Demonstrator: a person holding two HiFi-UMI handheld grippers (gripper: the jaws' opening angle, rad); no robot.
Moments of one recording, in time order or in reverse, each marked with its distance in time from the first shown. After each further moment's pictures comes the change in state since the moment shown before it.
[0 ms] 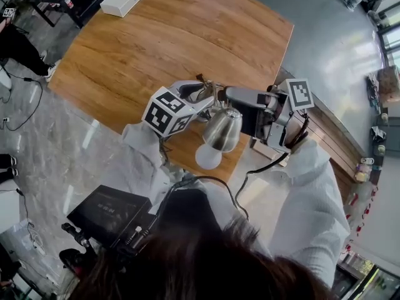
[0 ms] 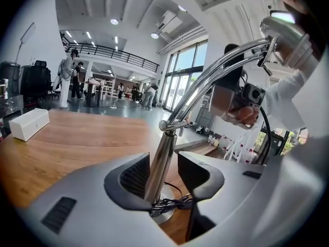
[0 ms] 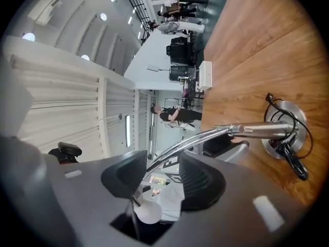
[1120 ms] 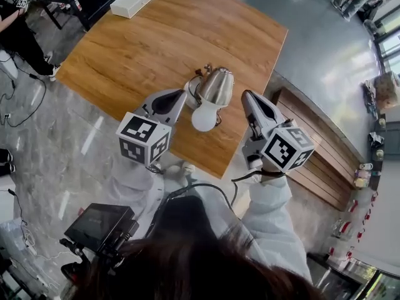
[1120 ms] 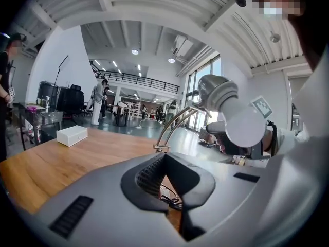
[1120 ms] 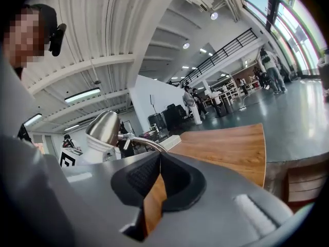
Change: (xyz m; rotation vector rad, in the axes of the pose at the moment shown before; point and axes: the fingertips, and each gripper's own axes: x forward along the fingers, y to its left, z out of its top) left arm -0.131 -0.058 0.016 -0.056 -0.255 0.298; right arm -0.077 0.014 -0.050 -0.931 -0.496 -0.748
